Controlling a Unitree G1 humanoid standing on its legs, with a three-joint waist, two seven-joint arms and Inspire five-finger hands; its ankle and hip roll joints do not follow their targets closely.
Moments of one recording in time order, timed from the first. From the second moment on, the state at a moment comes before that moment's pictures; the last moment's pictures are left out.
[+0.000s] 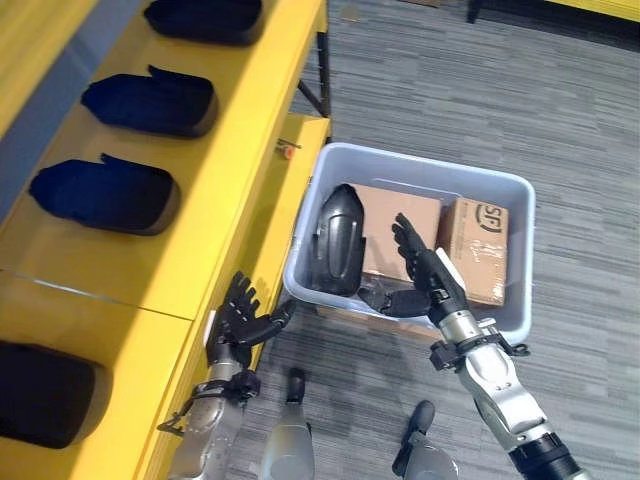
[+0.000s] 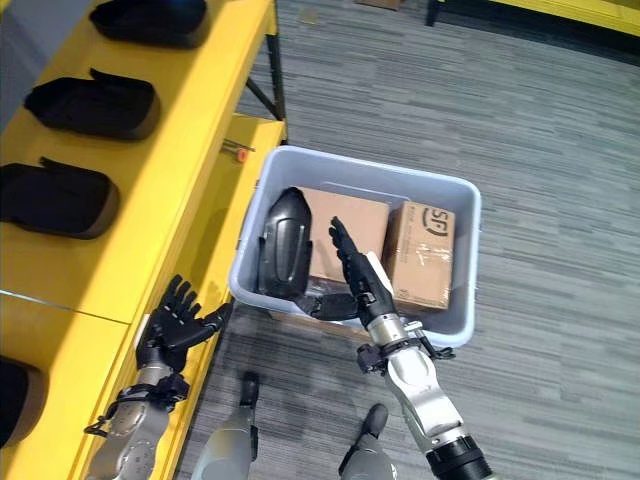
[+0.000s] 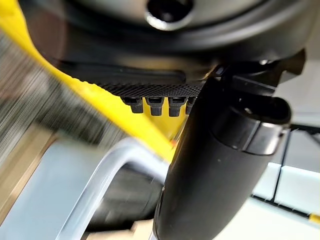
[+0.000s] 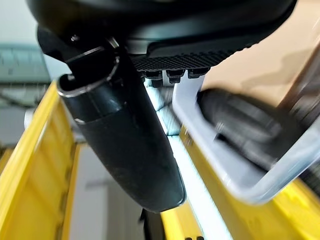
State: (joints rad) left arm 0.14 0.36 -0.08 0.06 -0.62 -0.17 0.15; right arm -0.14 -0.37 0.30 -0.04 0.23 -0.14 -0.01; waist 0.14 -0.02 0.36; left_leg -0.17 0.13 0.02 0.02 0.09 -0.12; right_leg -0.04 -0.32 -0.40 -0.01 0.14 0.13
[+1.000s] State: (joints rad) left arm 0.21 0.49 -0.03 -0.06 -0.62 -0.18 0.06; right arm -0.89 -1.25 0.68 -0.08 -0.20 -0.23 0.05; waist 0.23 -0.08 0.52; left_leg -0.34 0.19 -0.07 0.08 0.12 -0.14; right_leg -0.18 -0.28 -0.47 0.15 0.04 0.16
